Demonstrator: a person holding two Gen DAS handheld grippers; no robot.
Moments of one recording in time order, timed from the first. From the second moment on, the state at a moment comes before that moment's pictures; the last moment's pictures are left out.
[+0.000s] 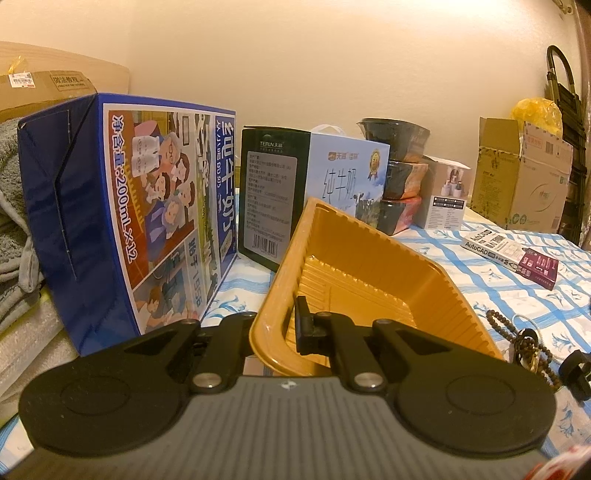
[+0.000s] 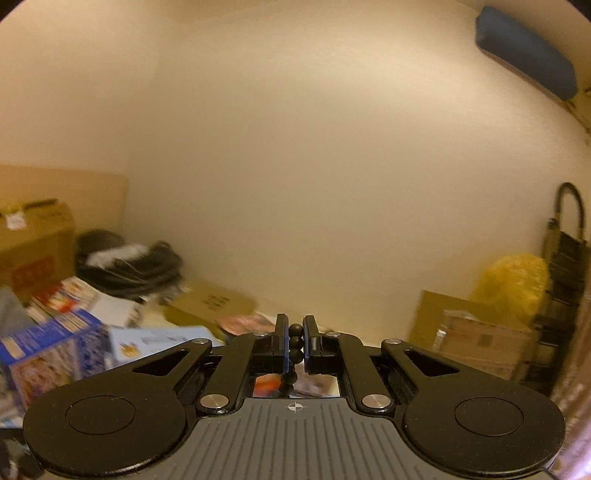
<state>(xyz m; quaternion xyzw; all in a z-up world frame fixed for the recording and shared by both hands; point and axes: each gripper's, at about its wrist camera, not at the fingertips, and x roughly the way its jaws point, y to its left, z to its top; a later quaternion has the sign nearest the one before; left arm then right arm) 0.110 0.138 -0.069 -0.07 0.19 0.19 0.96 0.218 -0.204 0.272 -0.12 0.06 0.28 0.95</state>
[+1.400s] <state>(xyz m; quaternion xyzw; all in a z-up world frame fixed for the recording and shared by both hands) 0.107 0.139 -0.074 -0.08 0.20 0.18 0.96 0.244 -0.007 0.038 0.00 0.32 0.48 0.82</state>
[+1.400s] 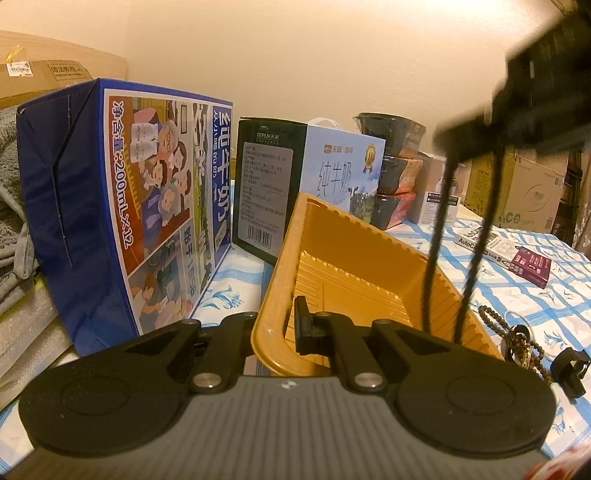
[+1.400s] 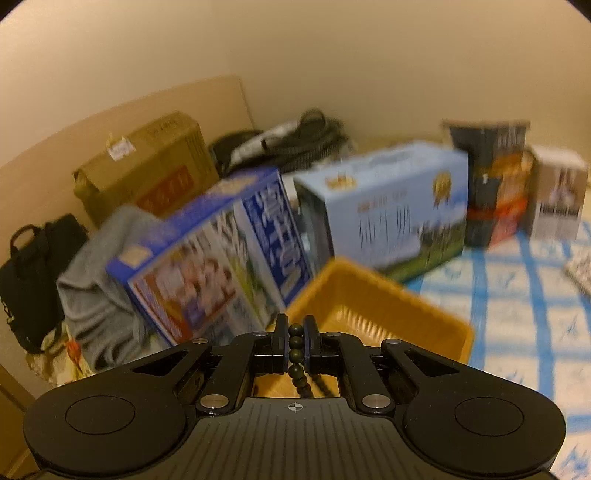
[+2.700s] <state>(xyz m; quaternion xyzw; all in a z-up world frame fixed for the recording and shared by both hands) 0.110 0.137 -0.072 -0.06 0.21 0.18 0.96 0.214 -0.070 -0.065 0.00 0.38 0.37 0.85</state>
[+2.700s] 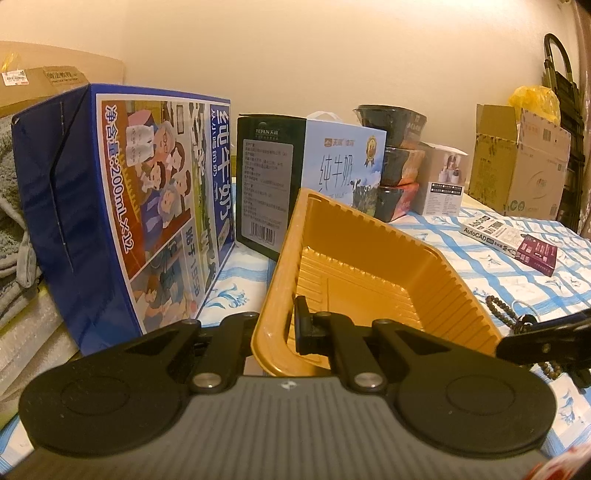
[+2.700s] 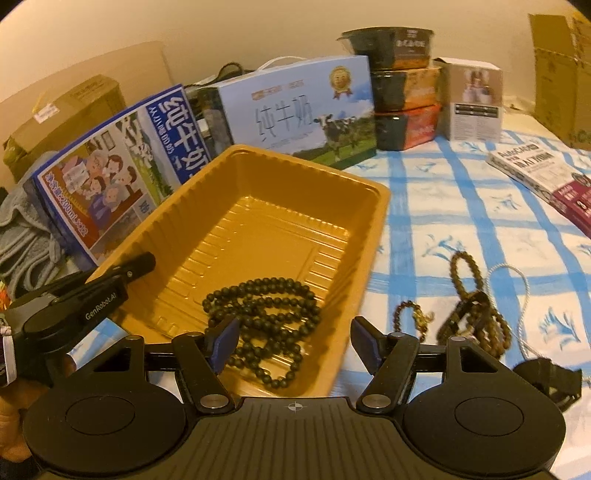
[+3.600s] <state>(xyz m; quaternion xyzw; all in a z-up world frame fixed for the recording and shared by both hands) 0.115 0.131 -0.069 -0.04 0.21 0.18 0.96 0.188 -0.221 -0.103 0.06 0.39 0.17 0.90</state>
